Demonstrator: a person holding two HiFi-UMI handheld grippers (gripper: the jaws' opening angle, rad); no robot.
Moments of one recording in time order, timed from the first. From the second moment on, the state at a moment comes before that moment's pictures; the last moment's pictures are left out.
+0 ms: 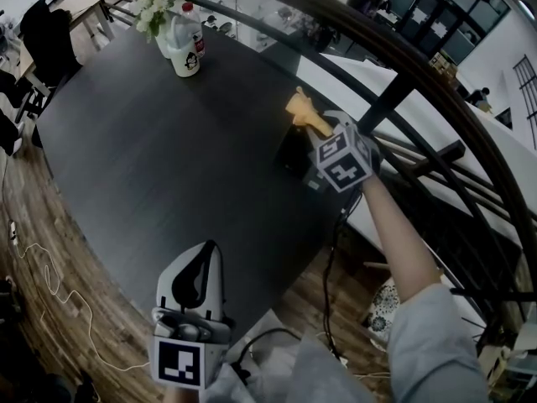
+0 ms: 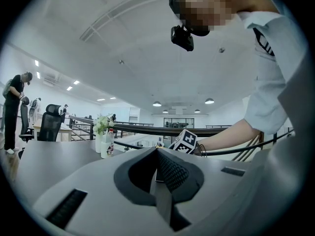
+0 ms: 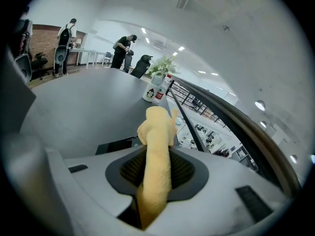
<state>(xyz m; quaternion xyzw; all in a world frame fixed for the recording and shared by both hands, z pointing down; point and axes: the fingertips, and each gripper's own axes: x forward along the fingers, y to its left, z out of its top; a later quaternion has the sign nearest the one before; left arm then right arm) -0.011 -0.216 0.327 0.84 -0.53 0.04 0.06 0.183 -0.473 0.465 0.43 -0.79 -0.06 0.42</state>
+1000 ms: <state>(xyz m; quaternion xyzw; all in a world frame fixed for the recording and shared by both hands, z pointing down) 0.004 -0.214 0.330 0.87 -0.50 0.04 0.06 0.271 -0.426 0.465 0.62 -0.74 0.07 0.27</state>
